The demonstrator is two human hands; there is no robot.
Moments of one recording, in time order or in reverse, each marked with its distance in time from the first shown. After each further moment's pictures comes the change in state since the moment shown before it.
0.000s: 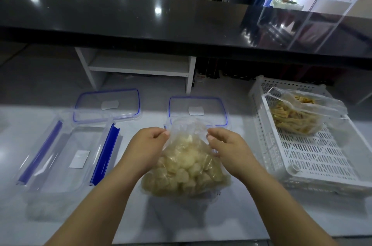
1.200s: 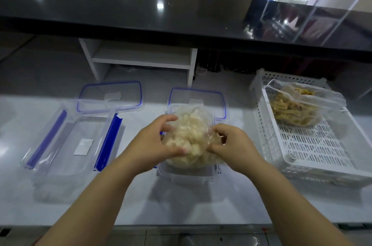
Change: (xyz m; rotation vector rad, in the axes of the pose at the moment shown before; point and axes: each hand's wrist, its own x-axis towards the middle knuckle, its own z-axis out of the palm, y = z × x) left_hand -0.011 -0.018 0.000 0.021 -0.216 0.111; right_hand -0.007 0.015 -0.008 -0.251 -0.033 -0.192
